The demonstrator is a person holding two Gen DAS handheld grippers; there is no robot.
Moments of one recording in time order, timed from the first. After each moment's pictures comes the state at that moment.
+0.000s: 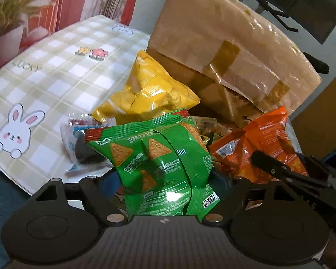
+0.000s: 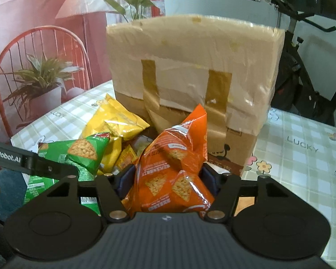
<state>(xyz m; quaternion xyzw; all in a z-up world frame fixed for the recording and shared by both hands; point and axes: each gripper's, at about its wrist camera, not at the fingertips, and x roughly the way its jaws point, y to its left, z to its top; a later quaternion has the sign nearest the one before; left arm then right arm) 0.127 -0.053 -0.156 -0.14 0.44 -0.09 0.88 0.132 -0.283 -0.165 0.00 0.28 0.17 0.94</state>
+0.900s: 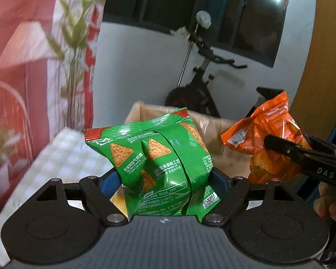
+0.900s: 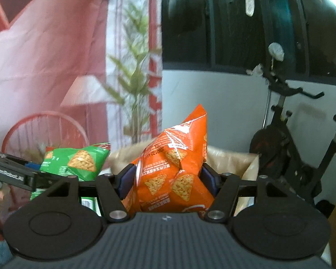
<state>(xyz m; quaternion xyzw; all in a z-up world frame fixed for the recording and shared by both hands) 0.156 -0.069 0.006 -0.04 0.26 -0.17 0.95 0.136 -0.311 -0.004 0.02 0.10 0.15 0.98</state>
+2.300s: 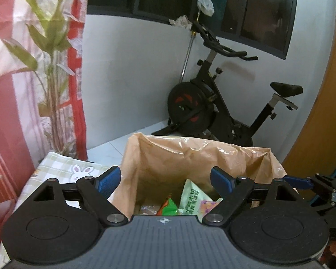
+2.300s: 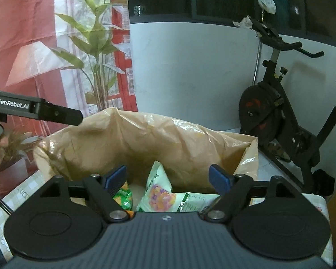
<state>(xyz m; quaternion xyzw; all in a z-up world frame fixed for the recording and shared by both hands) 0.313 -0.095 0.006 -0.02 0.29 -0.16 0.94 0.286 -0.344 -0.033 0.02 0.24 0.13 0.96</state>
